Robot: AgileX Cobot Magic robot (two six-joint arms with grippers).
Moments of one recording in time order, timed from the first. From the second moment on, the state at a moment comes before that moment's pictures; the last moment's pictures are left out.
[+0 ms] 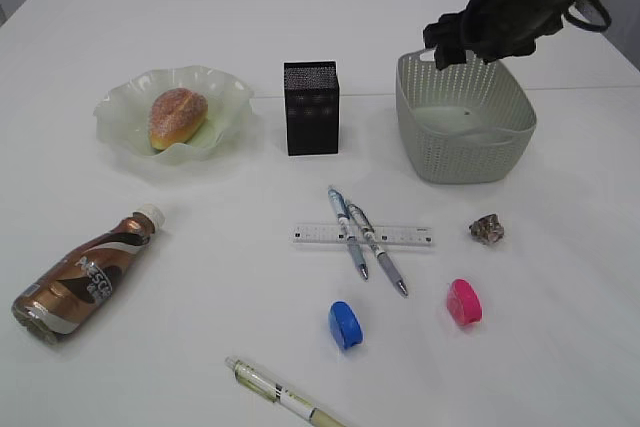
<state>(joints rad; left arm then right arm) -0.28 0.91 -1.30 -0.14 1.27 -0.19 0.16 2.09 -1.74 -0.06 0.59 0.05</state>
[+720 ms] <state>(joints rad) -0.28 0.91 -1.30 -0.14 1.27 -0.20 0.16 2.05 -1.94 -0.02 1.11 0.00</state>
